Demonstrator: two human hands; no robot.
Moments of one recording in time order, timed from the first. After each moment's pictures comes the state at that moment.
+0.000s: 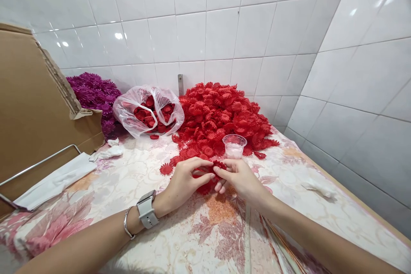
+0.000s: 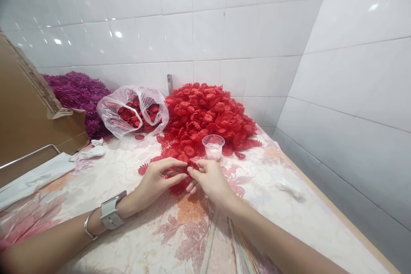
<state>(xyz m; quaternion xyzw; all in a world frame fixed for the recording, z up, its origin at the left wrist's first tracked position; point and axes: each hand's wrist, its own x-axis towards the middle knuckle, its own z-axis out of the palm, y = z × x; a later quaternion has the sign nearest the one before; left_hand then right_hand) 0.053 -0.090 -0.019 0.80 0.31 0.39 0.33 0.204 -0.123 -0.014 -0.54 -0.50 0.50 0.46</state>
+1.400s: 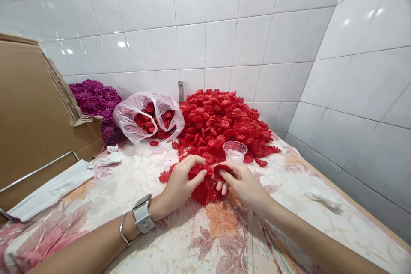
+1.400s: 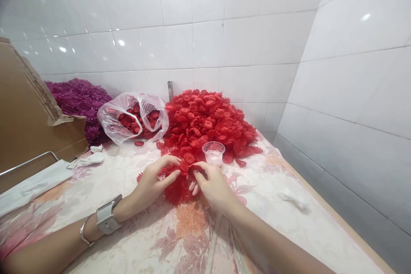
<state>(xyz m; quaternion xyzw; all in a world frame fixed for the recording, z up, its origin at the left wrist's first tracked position) 0.050 -0.076 -0.016 0.84 0.32 0.40 0.20 0.216 -0.111 -0.024 -0.49 -0.60 0.42 0.47</state>
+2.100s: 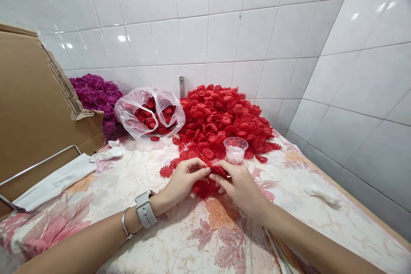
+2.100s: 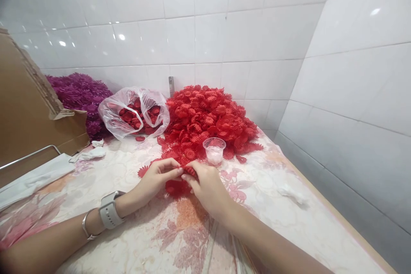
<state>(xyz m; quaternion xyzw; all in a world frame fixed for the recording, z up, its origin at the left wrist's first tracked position) 0.056 -0.079 -0.021 0.68 0.32 0.38 0.54 0.208 -0.124 -0.019 -0.52 -0.71 0.22 0.42</state>
